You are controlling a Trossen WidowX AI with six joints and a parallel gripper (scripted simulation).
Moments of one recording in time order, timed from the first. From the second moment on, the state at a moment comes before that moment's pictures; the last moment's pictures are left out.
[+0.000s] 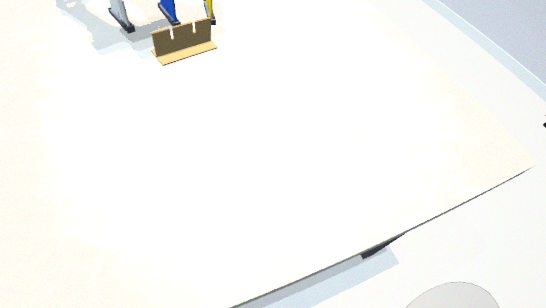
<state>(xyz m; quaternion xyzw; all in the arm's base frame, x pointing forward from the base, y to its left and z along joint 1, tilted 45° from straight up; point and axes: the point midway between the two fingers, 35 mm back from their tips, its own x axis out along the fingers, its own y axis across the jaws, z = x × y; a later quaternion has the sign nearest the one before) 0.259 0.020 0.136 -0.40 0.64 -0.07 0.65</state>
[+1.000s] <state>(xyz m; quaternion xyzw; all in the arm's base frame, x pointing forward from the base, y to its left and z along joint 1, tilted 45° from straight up) 0.231 -0.044 0.075 -0.40 0.68 -0.13 0.60</state>
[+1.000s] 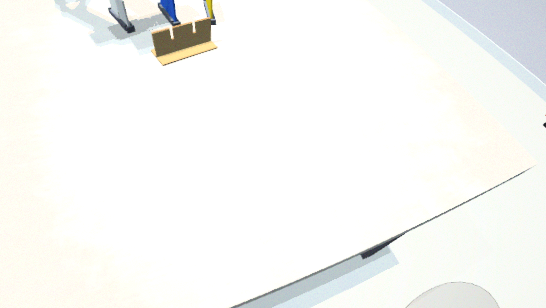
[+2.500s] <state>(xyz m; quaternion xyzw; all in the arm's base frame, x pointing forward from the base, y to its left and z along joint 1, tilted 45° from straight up) 0.233 -0.089 0.030 -0.40 0.68 -0.13 0.60</state>
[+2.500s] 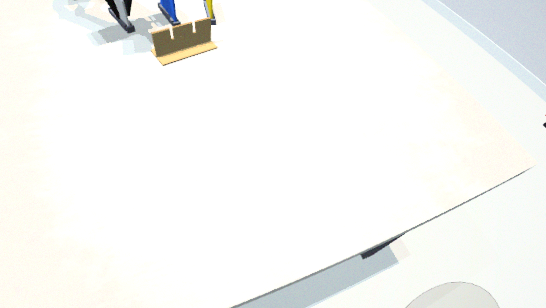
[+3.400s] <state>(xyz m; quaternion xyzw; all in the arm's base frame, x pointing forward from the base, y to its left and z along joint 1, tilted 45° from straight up) 0.229 -0.070 0.049 -0.40 0.68 -0.13 0.59</state>
